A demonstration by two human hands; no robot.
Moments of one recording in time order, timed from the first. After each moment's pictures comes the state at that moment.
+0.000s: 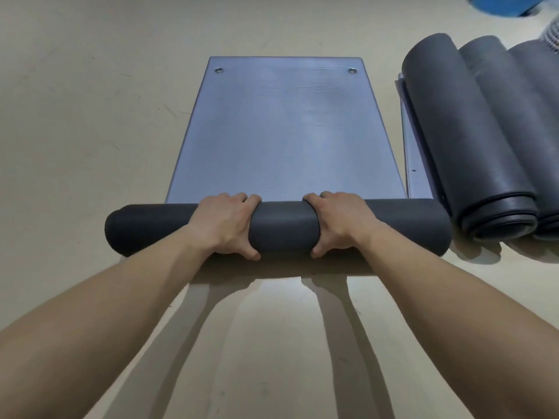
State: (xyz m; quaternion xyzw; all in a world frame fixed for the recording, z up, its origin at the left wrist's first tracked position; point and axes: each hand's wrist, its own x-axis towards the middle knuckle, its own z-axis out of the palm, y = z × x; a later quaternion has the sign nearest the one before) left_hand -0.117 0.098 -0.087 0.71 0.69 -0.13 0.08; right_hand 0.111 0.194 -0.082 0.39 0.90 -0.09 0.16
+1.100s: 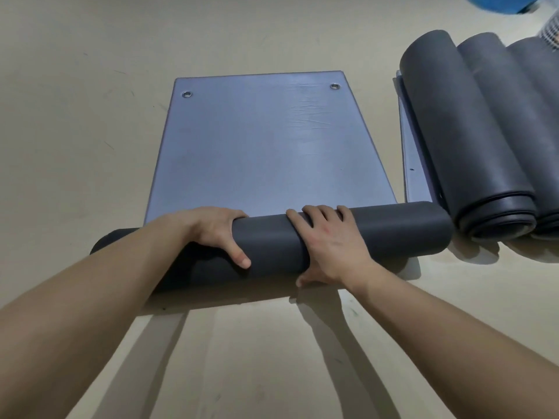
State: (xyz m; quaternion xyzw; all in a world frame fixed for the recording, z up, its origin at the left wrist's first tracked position) left_hand -0.142 0.109 -0.080 0.59 0.68 -0.09 0.43; right_hand 0.119 0.141 -0.096 0.37 0.92 -0.01 0.10
